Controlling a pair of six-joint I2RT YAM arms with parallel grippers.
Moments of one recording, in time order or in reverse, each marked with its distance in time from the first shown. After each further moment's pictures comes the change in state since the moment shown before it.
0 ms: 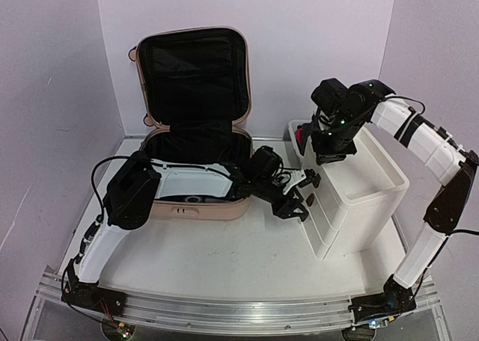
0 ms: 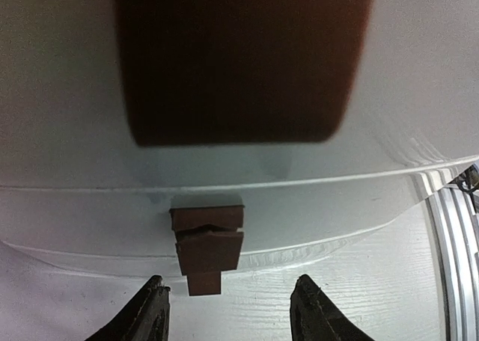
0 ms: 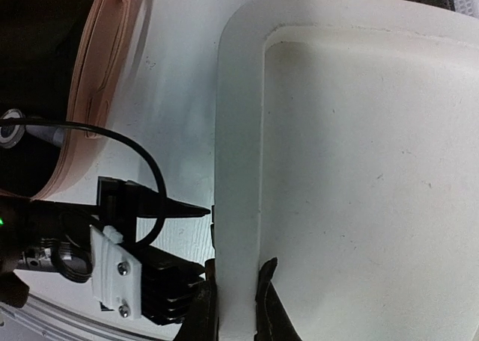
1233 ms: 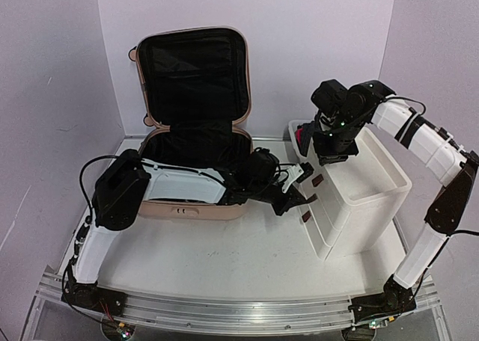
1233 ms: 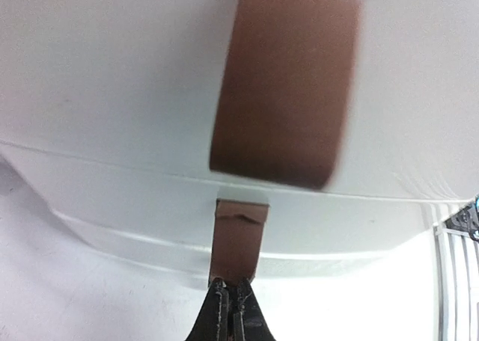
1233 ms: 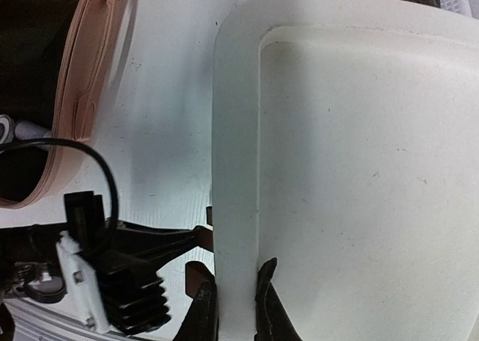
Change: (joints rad) left arm -0.037 -0.086 -0.153 0.180 -0.189 -0.143; right arm -0.002 -0.006 -0.004 -0.020 0.045 0.029
